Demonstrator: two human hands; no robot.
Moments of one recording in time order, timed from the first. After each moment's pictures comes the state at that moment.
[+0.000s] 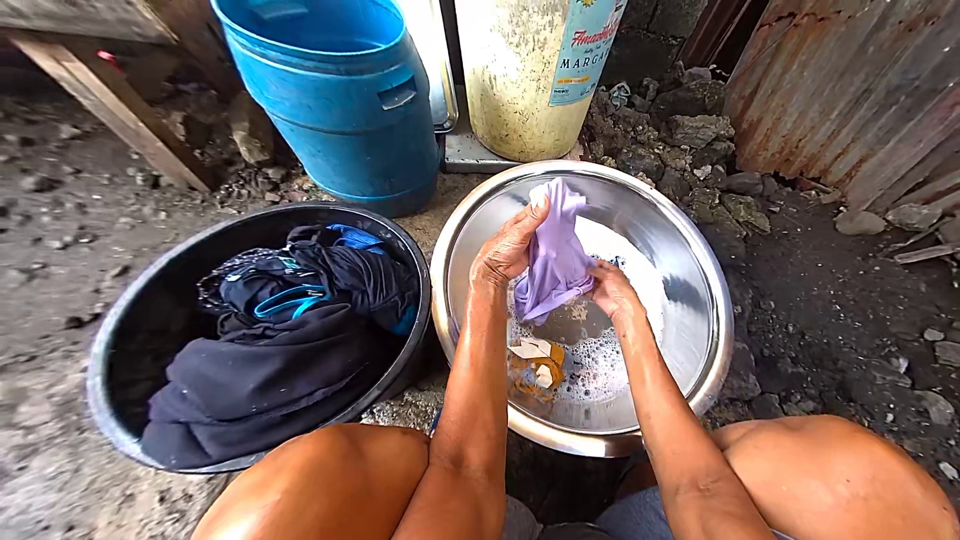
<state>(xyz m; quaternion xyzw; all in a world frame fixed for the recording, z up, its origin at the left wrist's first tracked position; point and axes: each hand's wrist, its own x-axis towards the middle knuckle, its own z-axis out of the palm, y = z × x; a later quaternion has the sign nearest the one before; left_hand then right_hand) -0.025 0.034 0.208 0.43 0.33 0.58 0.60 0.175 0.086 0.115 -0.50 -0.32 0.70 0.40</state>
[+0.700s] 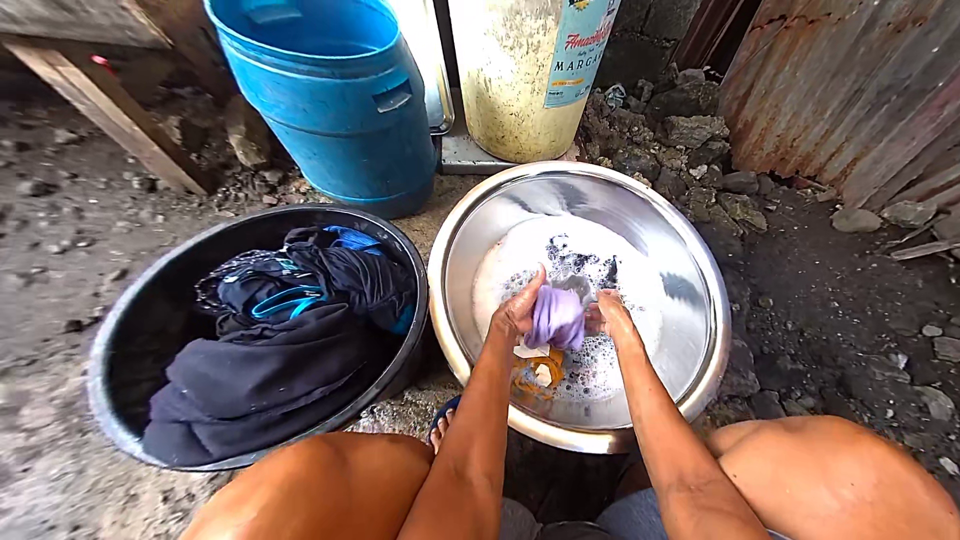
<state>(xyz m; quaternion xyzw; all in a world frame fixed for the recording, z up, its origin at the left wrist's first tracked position) 0.005 0.004 0.085 0.27 0.39 0.43 0.77 0.197 0.067 0.064 -0.69 -0.34 0.59 0.23</state>
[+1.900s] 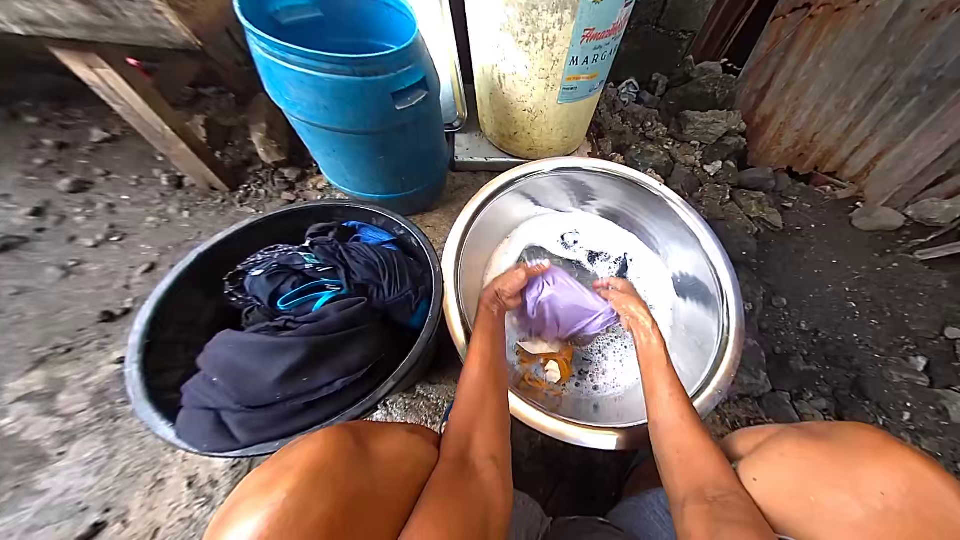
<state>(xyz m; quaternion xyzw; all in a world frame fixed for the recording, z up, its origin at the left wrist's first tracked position) -0.041 0.014 0.099 0.34 0.52 0.44 0.65 0.198 0.064 0.098 -0.60 -0.55 0.54 0.20</state>
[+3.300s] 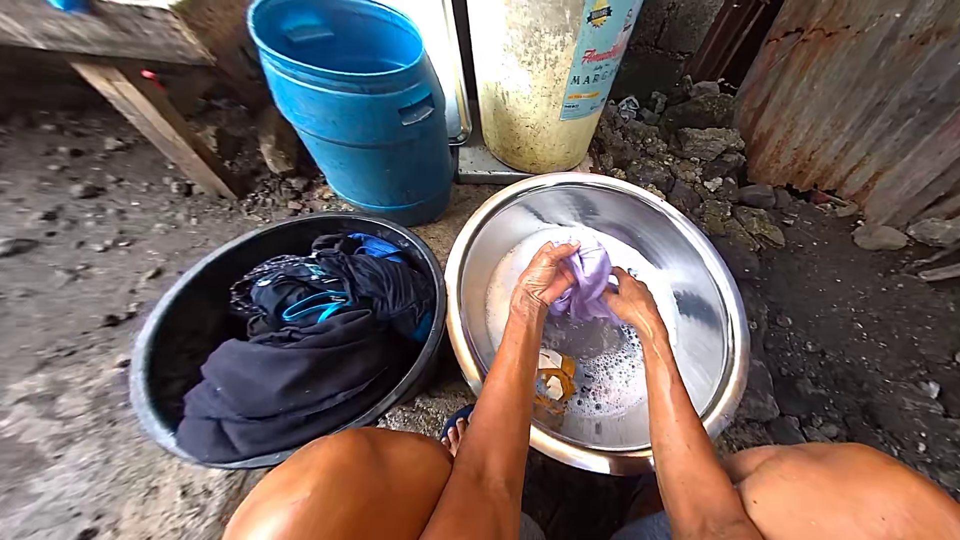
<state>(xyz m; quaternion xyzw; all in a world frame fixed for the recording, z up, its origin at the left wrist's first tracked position) 0.015 0.038 0.169 0.22 0.28 0.66 0.66 0.190 0.076 0.164 -0.59 -0.74 0.32 0.08</state>
